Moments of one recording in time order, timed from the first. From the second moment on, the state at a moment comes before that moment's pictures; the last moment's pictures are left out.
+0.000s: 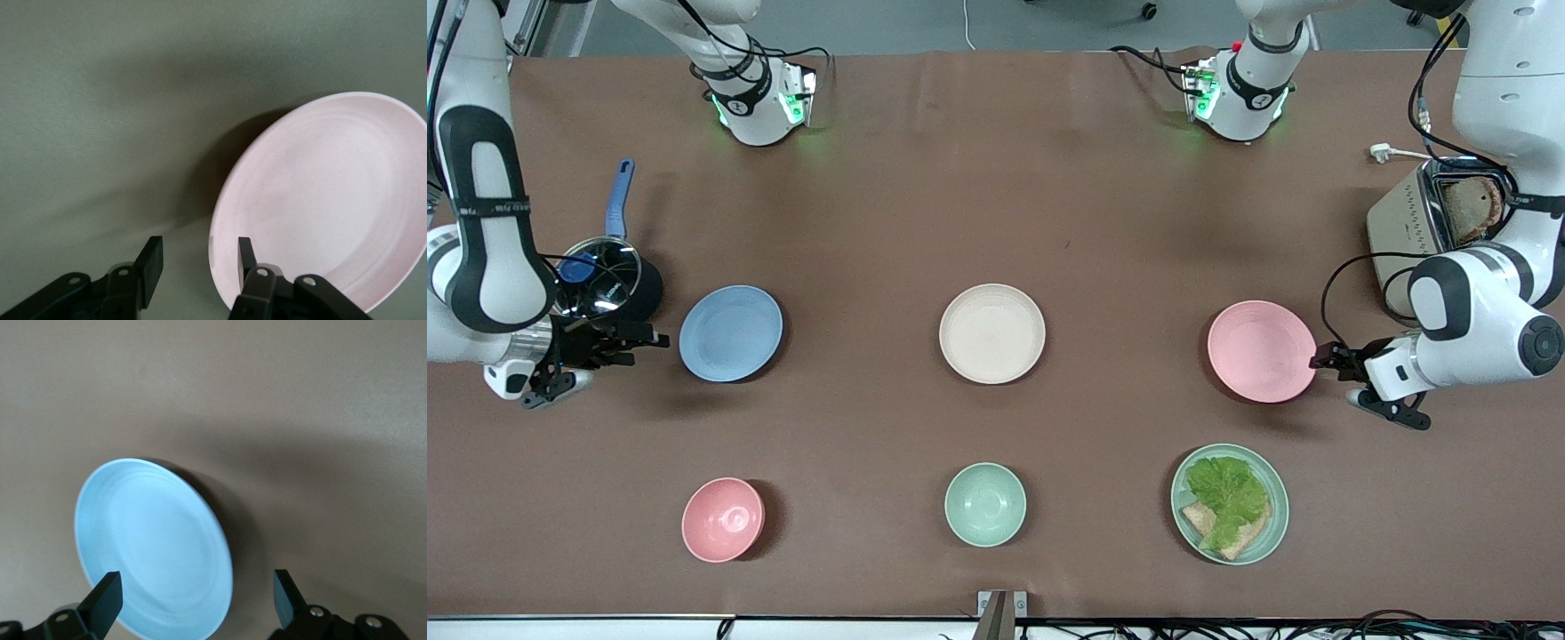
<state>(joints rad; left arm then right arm) 0.20 0.58 -0.08 -1.79 -0.13 2.16 0.58 -0.14 0.51 -0.18 -1.84 0.52 2.00 -0.90</state>
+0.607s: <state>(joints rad) 0.20 0.61 -0.09 -1.79 -0.13 2.16 0.58 -0.13 0.55 -0.17 -1.95 0.60 2.15 -0.95</state>
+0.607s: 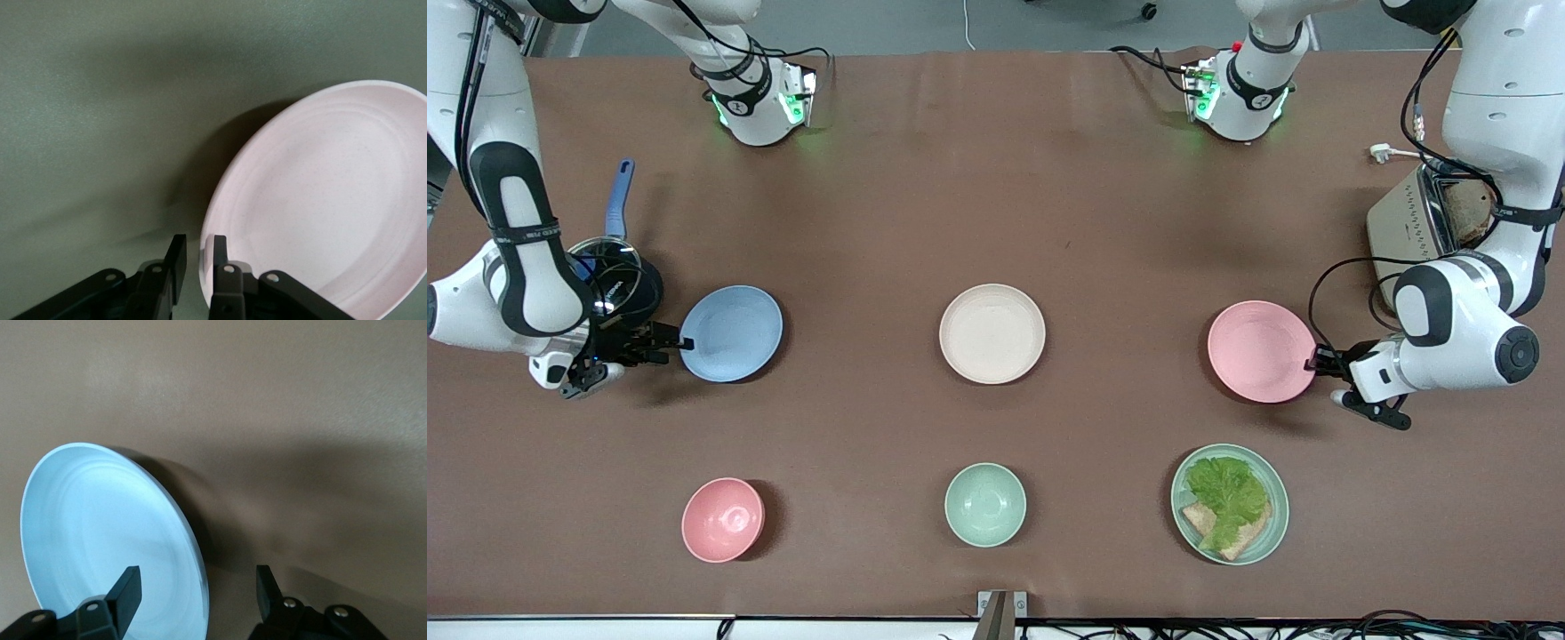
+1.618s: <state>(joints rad) 0.14 0.44 -0.42 -1.72 -0.15 1.95 0.07 -0.13 0.55 -0.17 -1.98 0.61 2.13 -0.96</state>
